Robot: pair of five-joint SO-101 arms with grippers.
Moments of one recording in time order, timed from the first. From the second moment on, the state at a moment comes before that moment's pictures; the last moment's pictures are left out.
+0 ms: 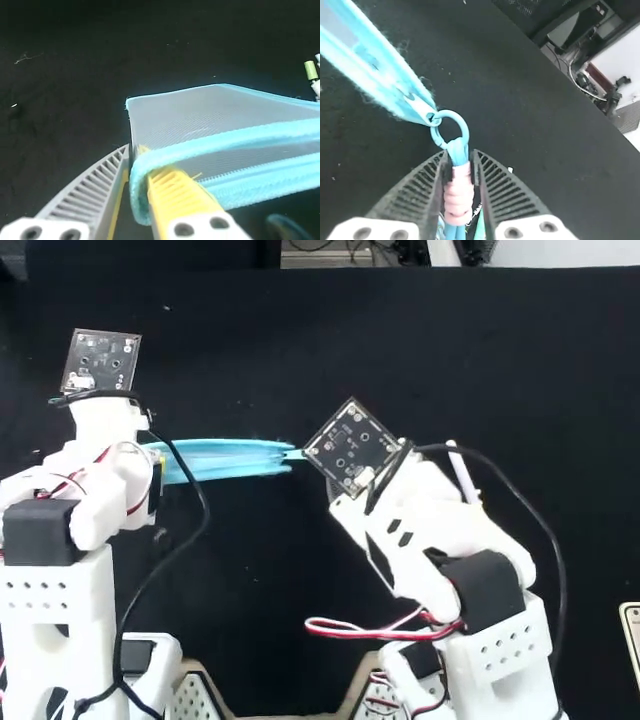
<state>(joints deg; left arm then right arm) -5.8 -46.6 14.0 89.8 -8.1 -21.3 -57.6 30.8 73.2 27.0</state>
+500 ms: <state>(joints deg) 1.0 -47.3 15.1 89.4 -8.6 -25.0 -58.4 8.0 92.0 16.3</state>
